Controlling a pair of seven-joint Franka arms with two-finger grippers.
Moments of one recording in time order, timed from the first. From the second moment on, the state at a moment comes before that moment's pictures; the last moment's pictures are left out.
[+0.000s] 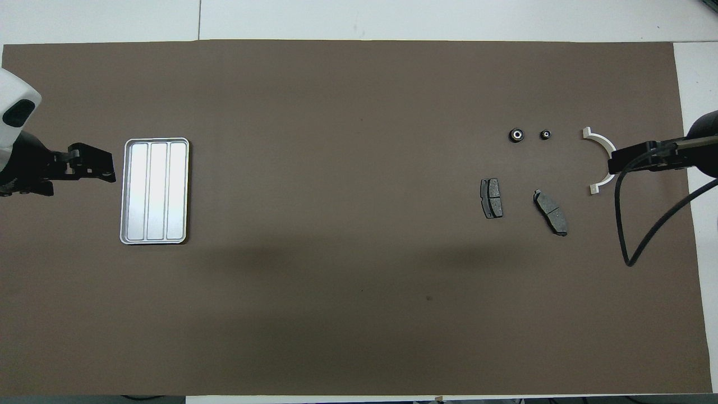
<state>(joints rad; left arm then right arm) -0.06 -0.02 -0.03 -1.68 0.01 1.64 -0.23 0.00 -0.02 0.01 -1.66 0.00 1.69 -0.04</state>
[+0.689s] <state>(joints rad) -0.06 -0.02 -0.03 -1.68 0.01 1.64 -0.23 0.04 0.33 0.01 -1.72 -0.05 2.02 0.02</state>
